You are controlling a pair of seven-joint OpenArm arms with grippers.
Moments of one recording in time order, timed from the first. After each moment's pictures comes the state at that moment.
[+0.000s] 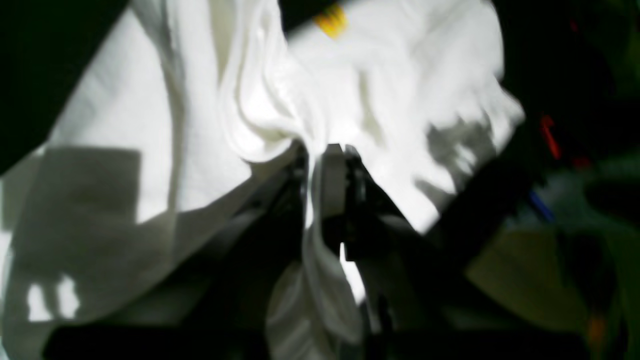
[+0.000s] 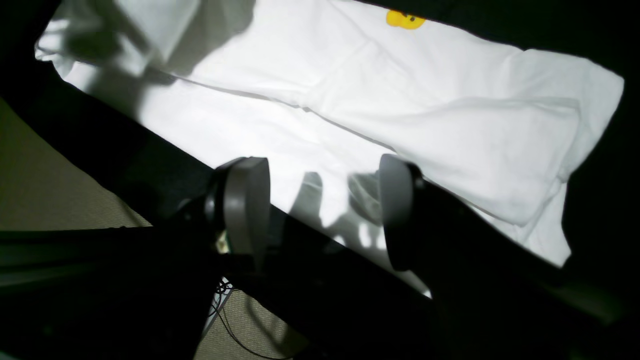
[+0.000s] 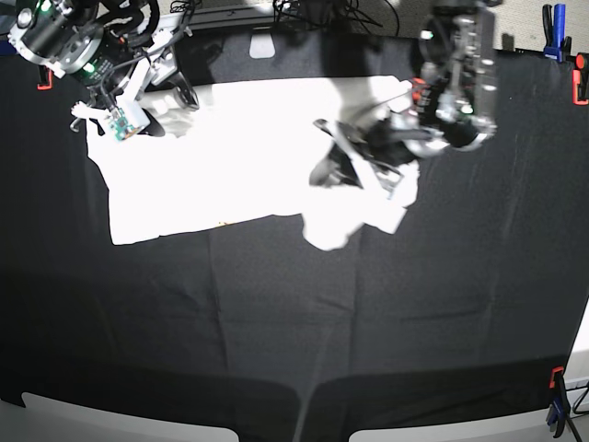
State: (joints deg) left arm 10.1 1.7 7.5 103.9 -34.0 -30.5 56.1; right arm -37.5 17.2 21.2 130.1 29.3 39.8 -50.7
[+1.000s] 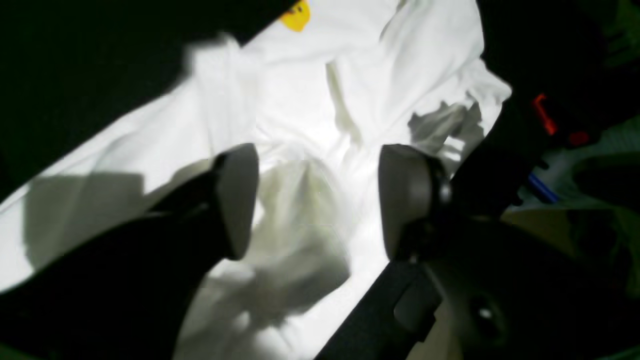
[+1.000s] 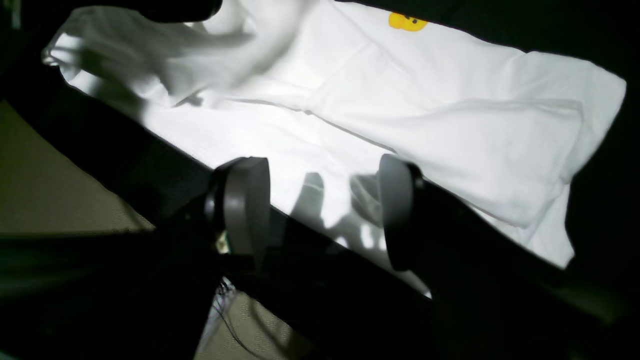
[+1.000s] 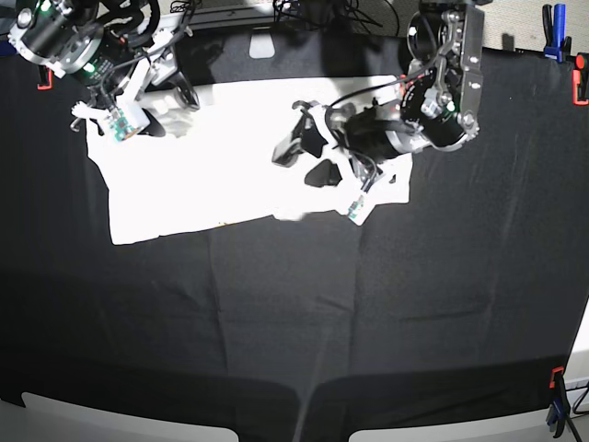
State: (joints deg) left arm 9.8 2.1 8.9 103.9 -32.0 -32.8 54.3; right arm -37.5 17.2 21.2 130.1 29.2 36.0 -50.7
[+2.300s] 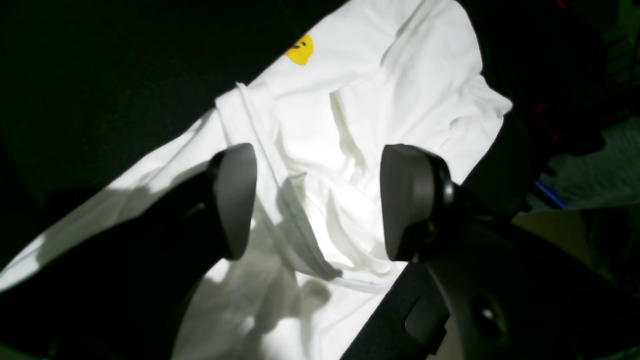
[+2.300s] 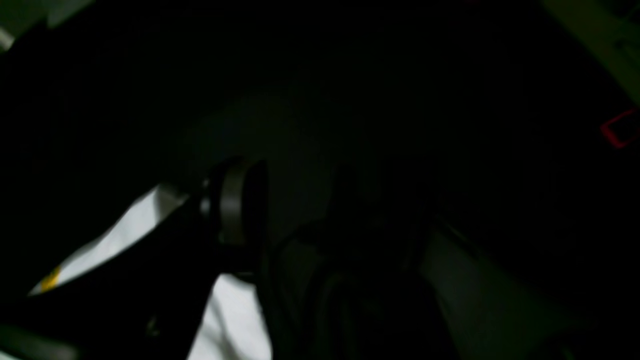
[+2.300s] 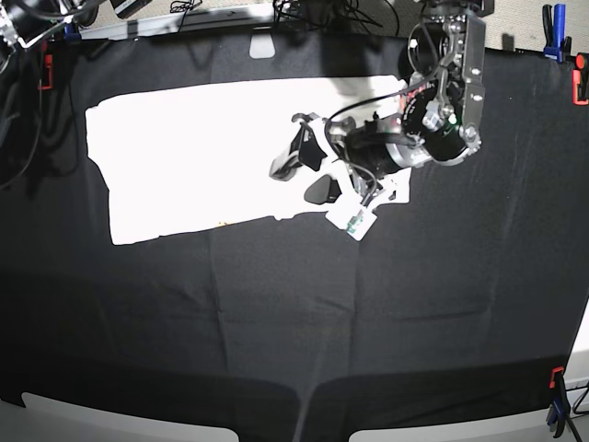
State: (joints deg) left arm 7.1 2.1 8.9 103.9 -31.9 -32.8 54.3; right arm 0.1 20.7 62.0 101.2 35.8 32.3 -69.2
